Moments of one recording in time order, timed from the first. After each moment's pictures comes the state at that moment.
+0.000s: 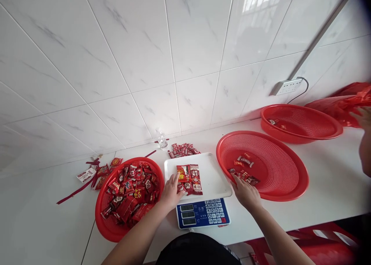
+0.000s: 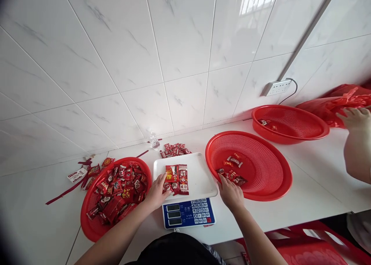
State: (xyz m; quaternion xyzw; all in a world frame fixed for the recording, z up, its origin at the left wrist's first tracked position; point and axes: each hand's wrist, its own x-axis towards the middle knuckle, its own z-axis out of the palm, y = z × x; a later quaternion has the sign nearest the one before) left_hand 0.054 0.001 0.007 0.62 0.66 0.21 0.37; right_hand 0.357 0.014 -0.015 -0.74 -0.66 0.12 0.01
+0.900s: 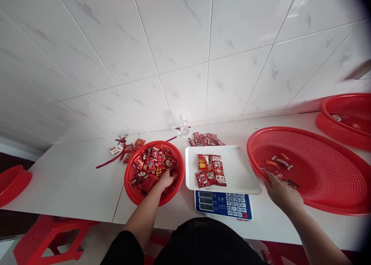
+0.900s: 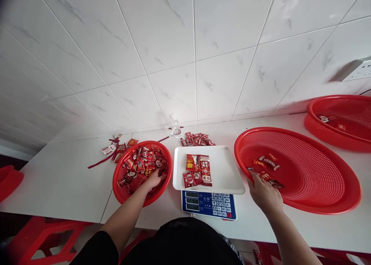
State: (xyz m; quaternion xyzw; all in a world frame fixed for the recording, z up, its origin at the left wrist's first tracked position) left_hand -0.053 -0.024 -0.033 0.26 0.72 0.38 0.52; right_hand 0.362 0.021 -0.005 -0.75 -0.65 0.17 -0.01
